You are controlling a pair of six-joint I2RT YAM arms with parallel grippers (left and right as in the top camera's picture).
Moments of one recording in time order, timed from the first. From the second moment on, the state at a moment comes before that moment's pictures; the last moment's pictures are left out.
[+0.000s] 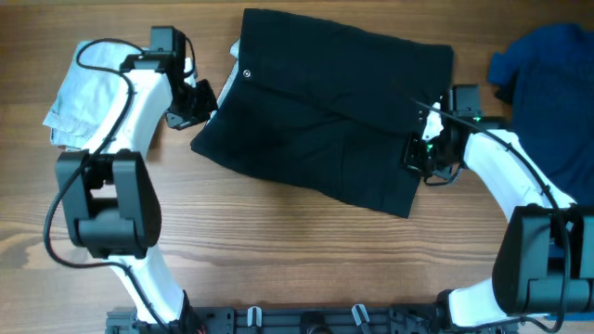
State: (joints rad) left arm -0.04 2.01 1.55 -0.91 0.15 -0.36; right arm 0.00 1.67 1.01 -0.73 -0.30 0.30
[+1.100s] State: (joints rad) left arm -0.09 2.08 1.40 -0.97 0.19 -0.38; right arm 0.09 1.66 0.81 -0.59 -0.32 0.45
